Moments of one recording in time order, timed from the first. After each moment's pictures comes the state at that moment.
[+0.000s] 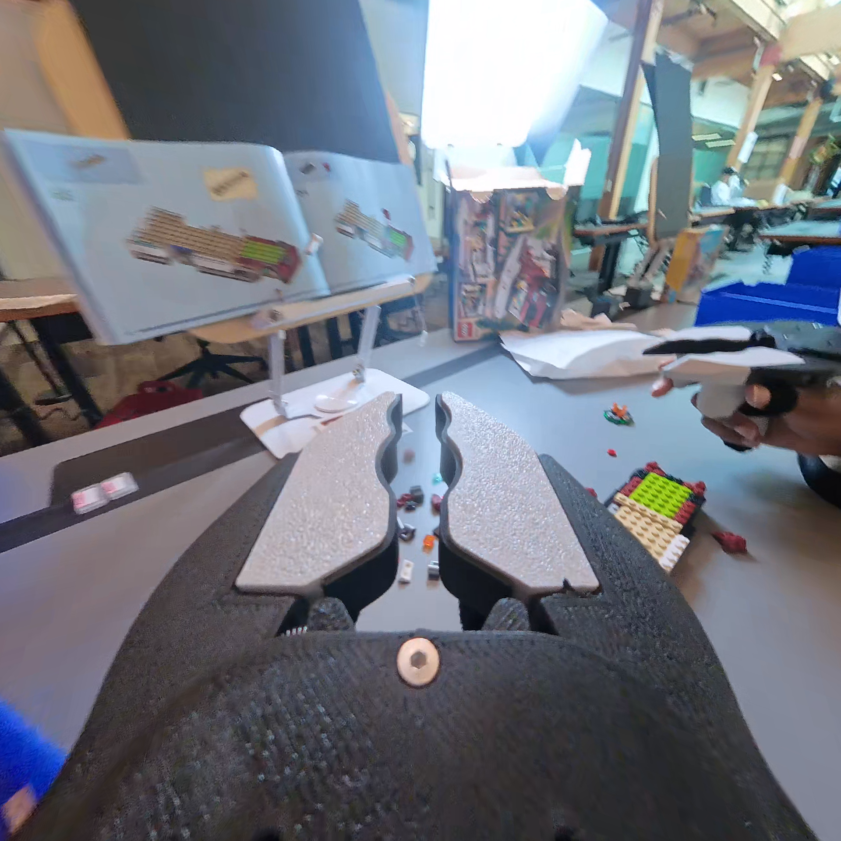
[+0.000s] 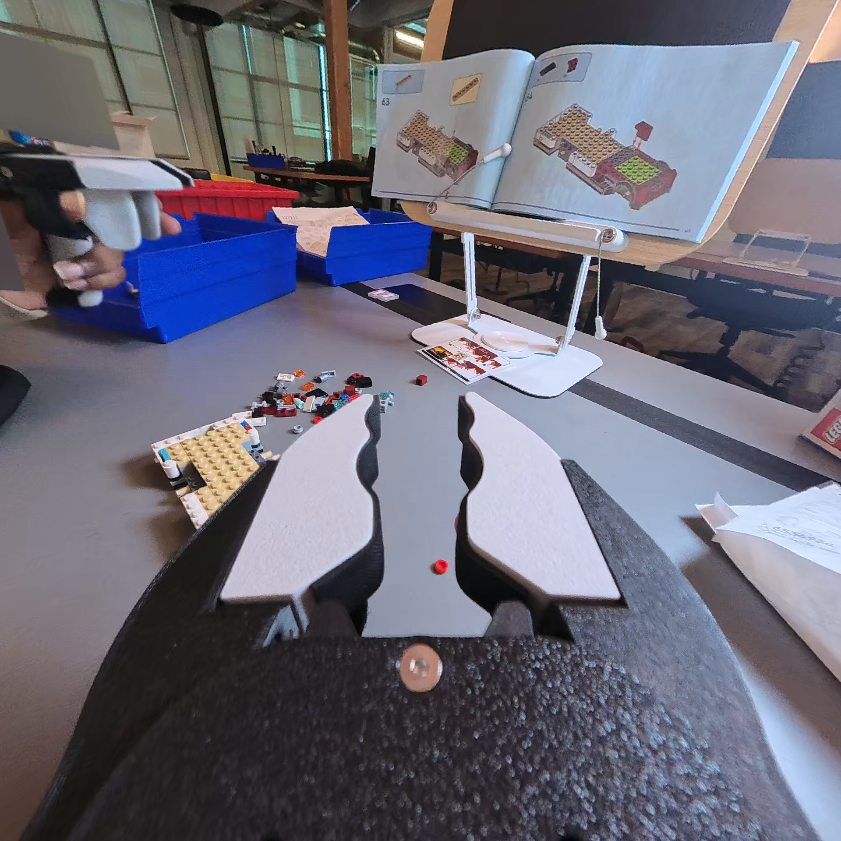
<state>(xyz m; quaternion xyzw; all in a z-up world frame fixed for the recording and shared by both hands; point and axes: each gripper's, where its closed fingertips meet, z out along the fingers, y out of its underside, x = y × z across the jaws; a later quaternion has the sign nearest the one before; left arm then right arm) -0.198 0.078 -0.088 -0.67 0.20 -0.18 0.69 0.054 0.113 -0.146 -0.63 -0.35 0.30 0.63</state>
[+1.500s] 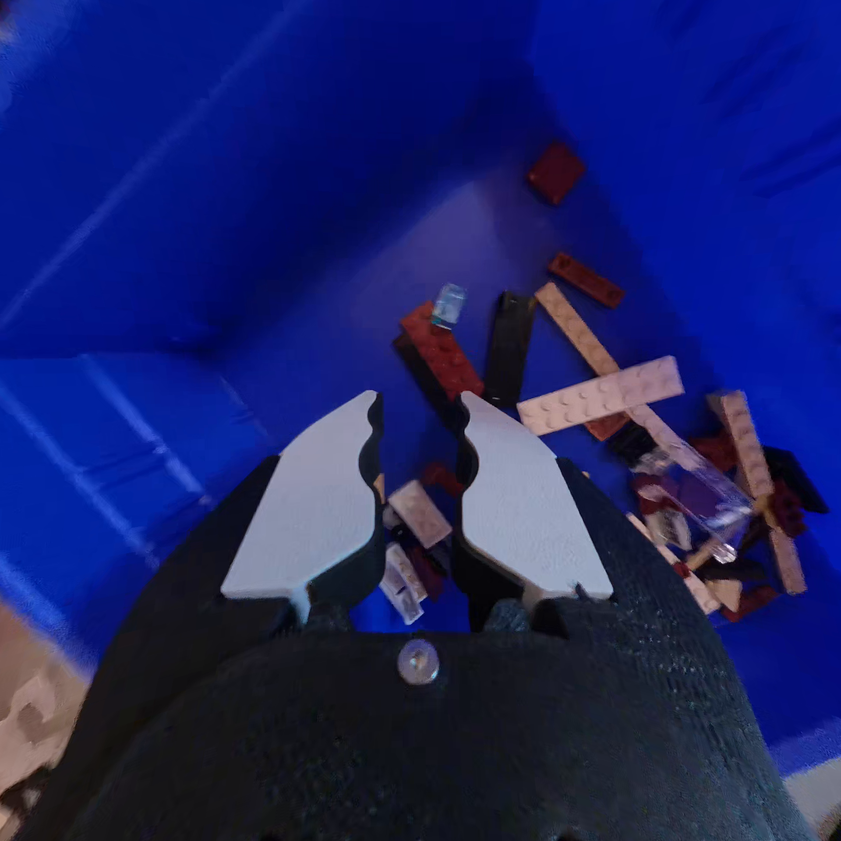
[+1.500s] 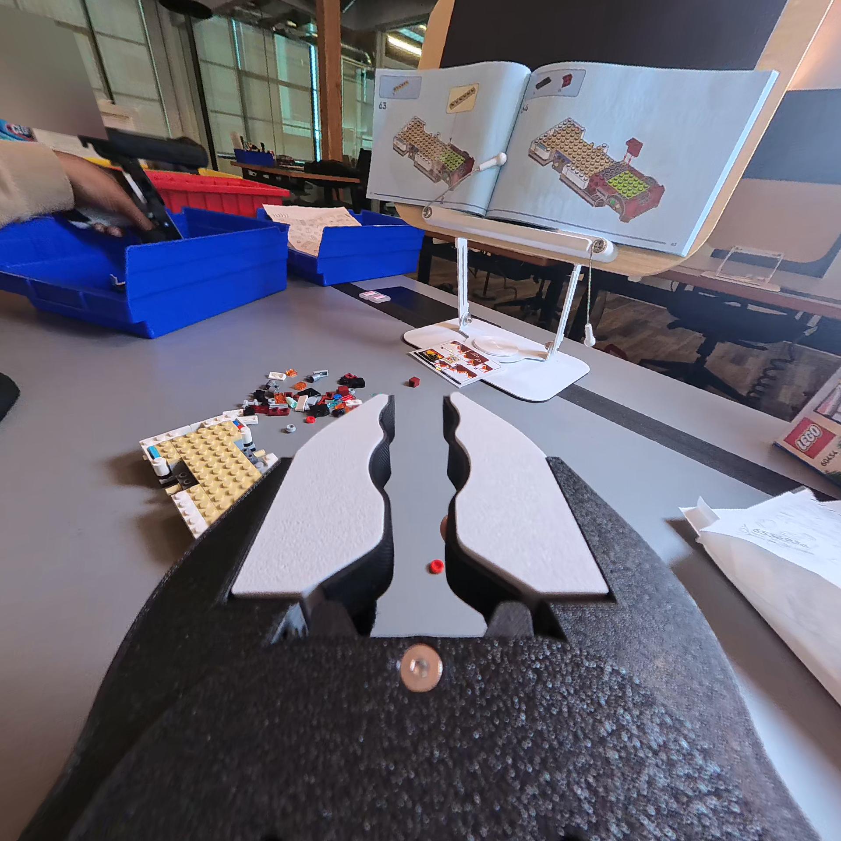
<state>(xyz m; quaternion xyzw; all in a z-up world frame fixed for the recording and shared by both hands) -0.532 0.108 -0.246 -0.98 0.01 0.04 0.18 0.053 0.111 -0.144 -0.62 -0.36 0.28 0.64</state>
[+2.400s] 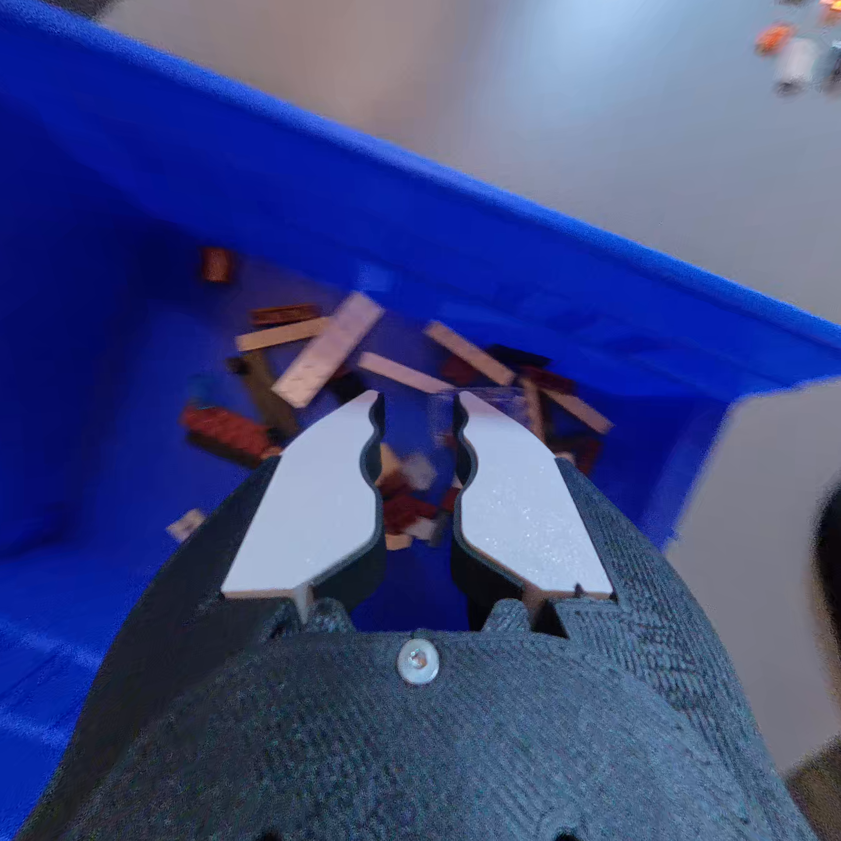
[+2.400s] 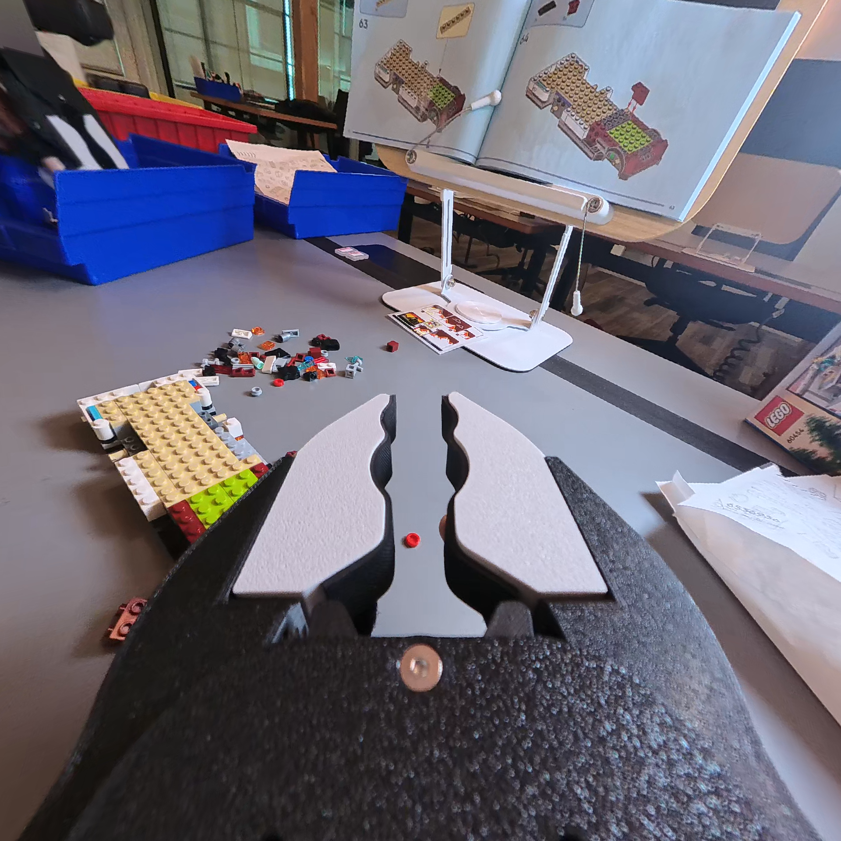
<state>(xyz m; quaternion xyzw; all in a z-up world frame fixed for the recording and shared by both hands) -0.426 0.082 -0.222 -0.93 0.28 -0.07 0.23 0.056 0.123 -0.165 -0.64 -0.37 0.23 0.63</state>
